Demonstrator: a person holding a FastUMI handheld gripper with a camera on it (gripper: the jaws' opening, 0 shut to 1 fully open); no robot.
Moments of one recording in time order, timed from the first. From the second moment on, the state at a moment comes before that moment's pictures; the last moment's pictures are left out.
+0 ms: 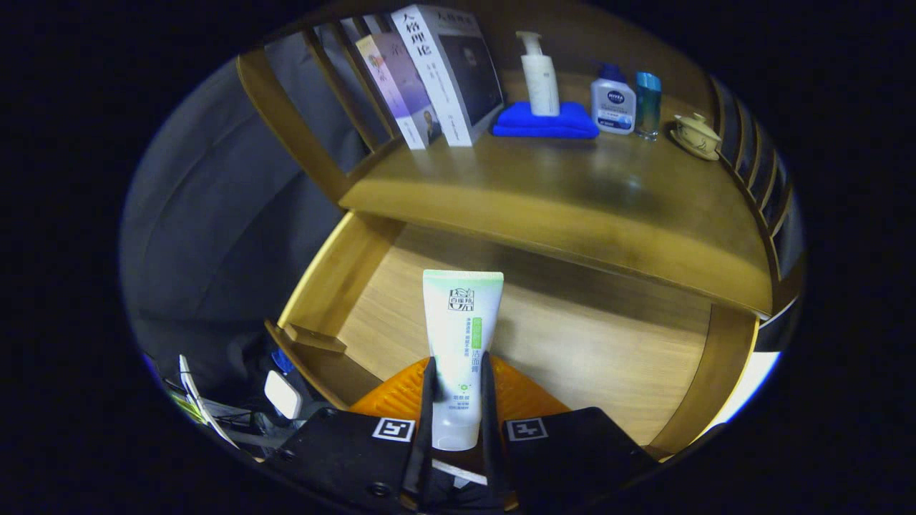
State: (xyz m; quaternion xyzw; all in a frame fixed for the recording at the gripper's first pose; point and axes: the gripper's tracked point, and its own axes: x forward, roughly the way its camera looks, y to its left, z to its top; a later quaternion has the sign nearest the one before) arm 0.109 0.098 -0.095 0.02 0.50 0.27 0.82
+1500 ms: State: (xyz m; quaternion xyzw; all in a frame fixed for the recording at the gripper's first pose) arm 0.298 0.048 -0.047 0.16 0.40 0.08 0.90
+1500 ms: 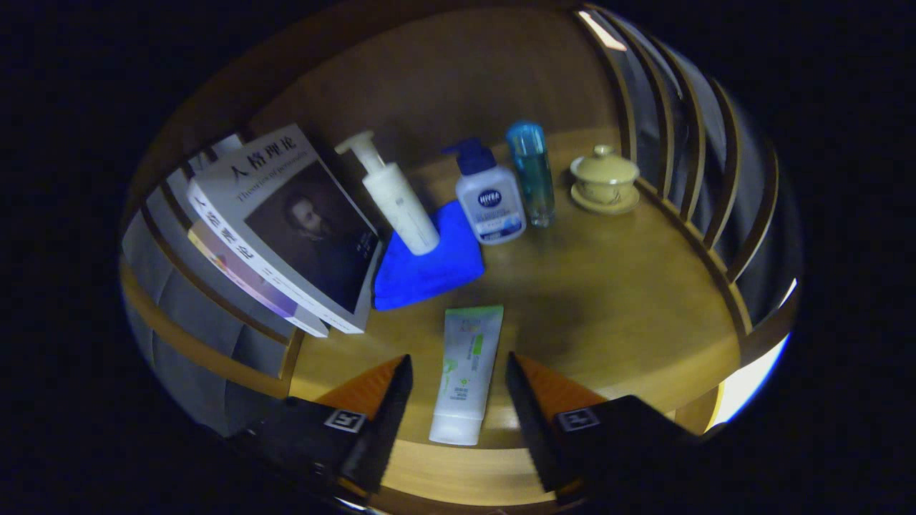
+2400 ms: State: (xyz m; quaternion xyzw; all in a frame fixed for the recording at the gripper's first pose) arm 0.085 0.049 0.028 0.06 0.05 0.06 1.00
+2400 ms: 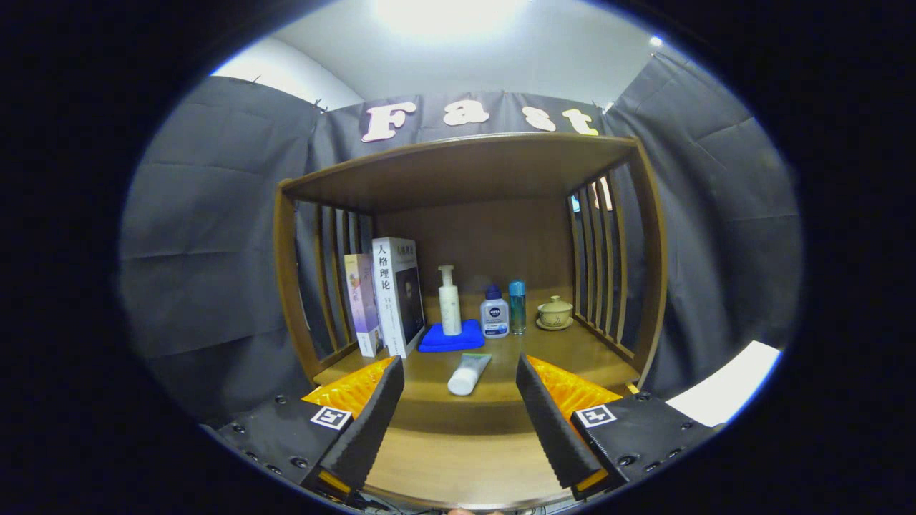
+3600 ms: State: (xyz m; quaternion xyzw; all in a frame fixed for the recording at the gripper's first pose) arm -0.007 0.052 -0.134 0.08 0.06 0.02 0.99
